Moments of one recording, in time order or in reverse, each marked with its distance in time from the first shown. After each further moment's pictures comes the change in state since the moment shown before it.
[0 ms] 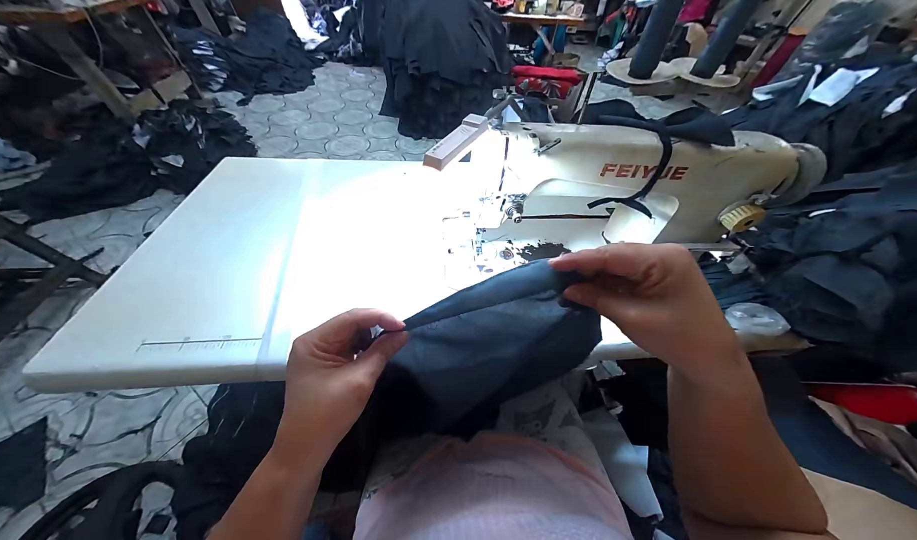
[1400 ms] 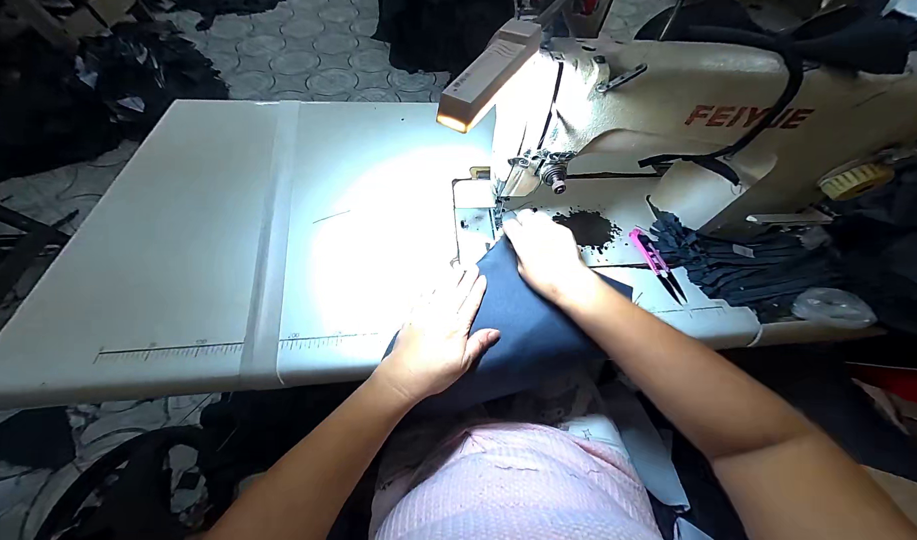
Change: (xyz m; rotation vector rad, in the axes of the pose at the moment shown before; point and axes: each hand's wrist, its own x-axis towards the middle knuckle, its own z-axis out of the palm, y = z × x) left_hand 0.026 -0.106 0.062 0.859 -0.728 0.085; right_hand 0.052 0.146 0.115 -0.757 -0.376 0.231
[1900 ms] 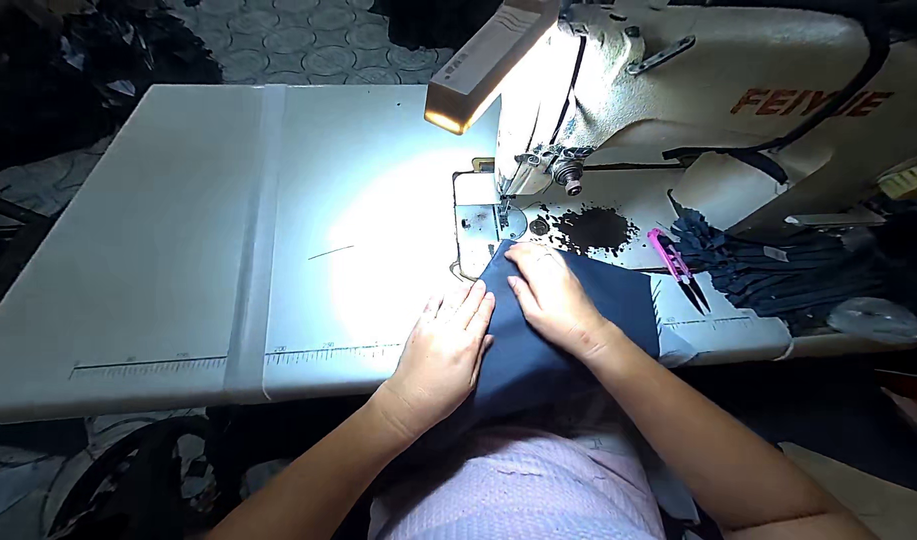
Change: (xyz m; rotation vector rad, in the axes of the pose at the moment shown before) left_hand -0.001 0.014 -0.001 0.034 0.134 0.049; right_hand -0.039 -0.006 0.027 0.322 0.125 0.003
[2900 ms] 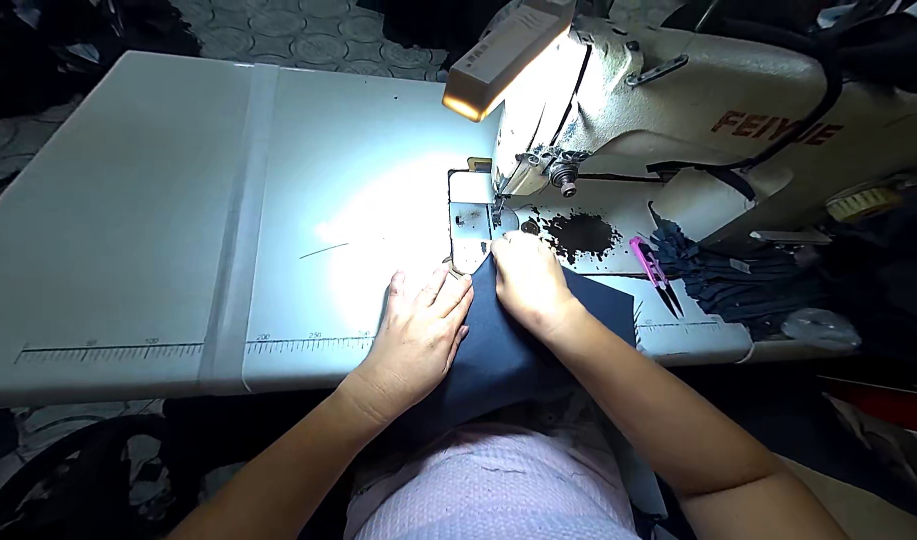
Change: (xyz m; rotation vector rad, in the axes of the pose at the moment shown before) left_hand -0.002 -0.017 -0.008 0.076 0.019 0.019; right_hand 0.033 -0.044 -0.017 -0.287 -0.206 0.159
